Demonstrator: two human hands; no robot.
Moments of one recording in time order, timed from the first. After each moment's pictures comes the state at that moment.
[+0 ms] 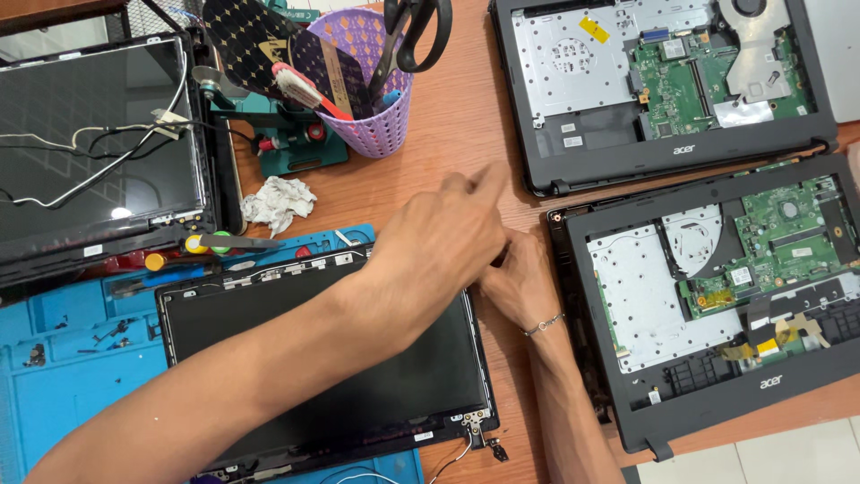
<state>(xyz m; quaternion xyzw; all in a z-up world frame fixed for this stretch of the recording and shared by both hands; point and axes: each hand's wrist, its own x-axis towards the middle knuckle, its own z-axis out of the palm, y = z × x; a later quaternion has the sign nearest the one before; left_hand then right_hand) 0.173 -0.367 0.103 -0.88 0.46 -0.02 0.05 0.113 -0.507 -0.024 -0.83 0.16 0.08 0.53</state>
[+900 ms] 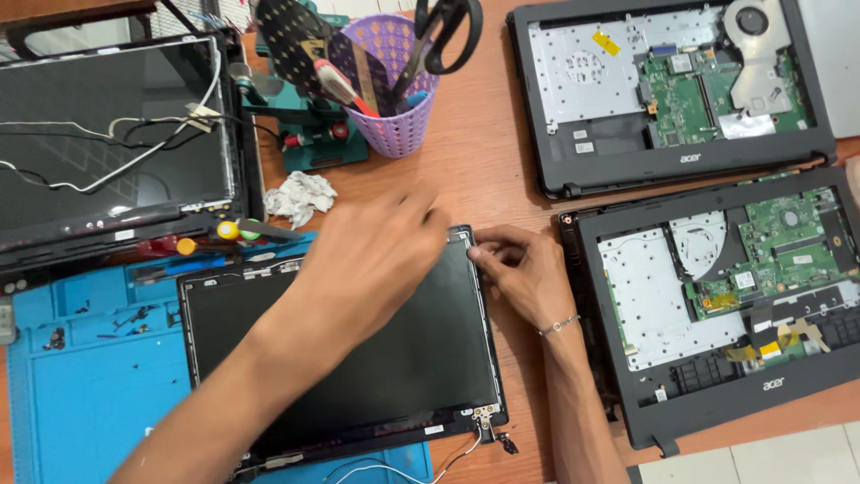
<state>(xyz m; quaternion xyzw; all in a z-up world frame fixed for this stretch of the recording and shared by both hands) 0.161 -0.293 0.113 -0.90 0.43 -0.07 -0.09 0.110 -0.497 0.003 -0.81 0.18 0.08 0.55</state>
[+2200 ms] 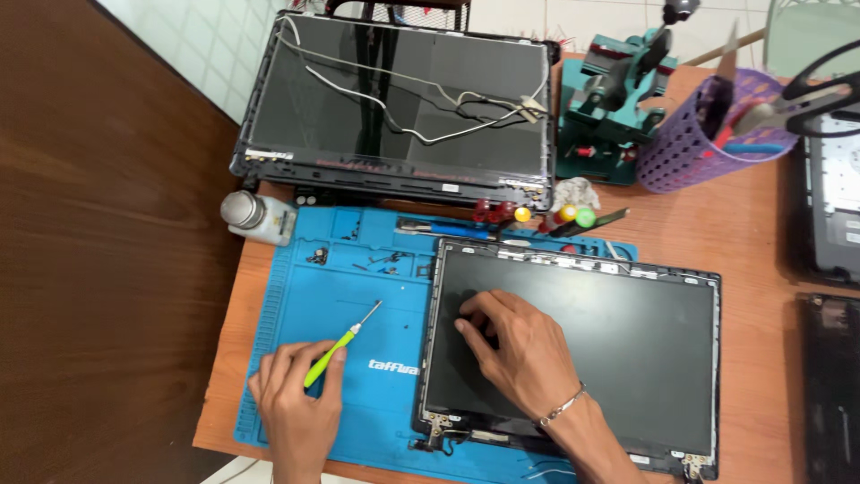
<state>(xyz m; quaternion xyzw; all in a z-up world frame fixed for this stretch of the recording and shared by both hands) -0.041 0.004 -0.020 -0.93 -0.21 -0.16 -0.26 0.074 -0.224 0.052 -0.91 -0.14 0.12 0.36</state>
